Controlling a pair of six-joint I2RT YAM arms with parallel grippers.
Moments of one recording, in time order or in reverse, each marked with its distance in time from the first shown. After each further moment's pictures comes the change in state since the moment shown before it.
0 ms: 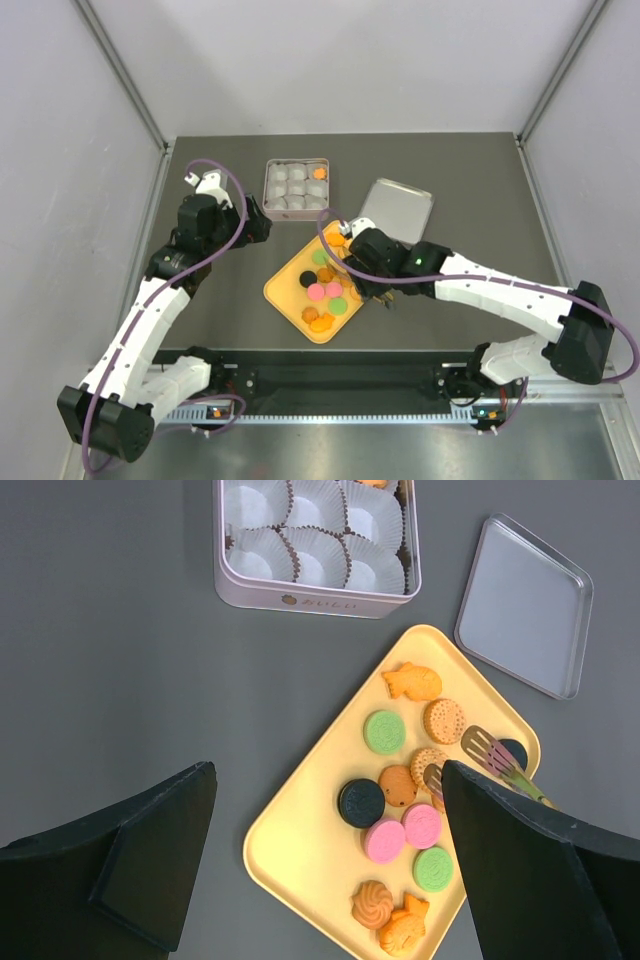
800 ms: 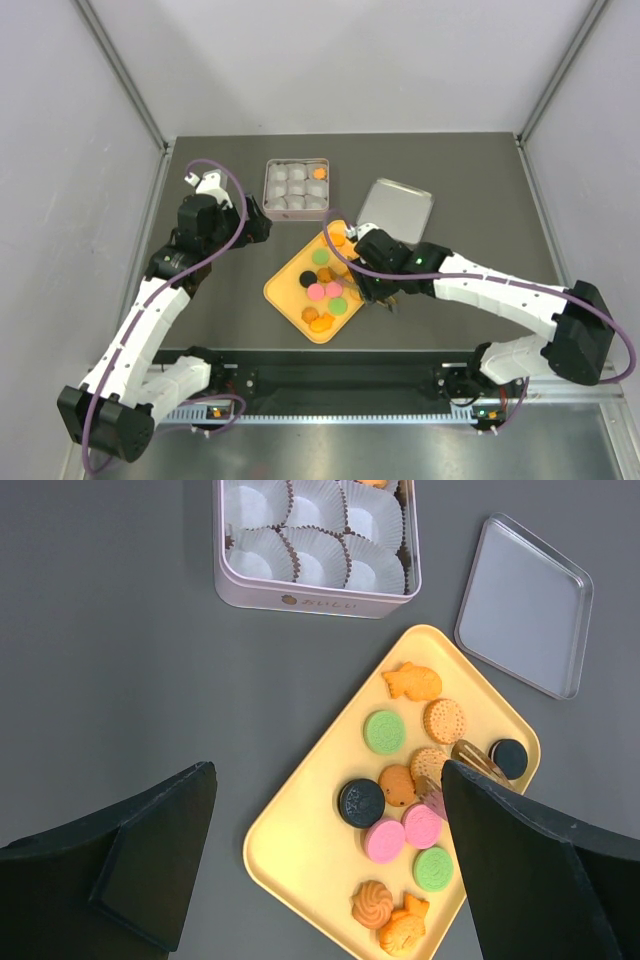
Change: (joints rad) left arm 0.000 0.000 0.000 0.000 0.000 0.000; right arm -0.055 0.002 -0.065 0.021 -0.082 0.019
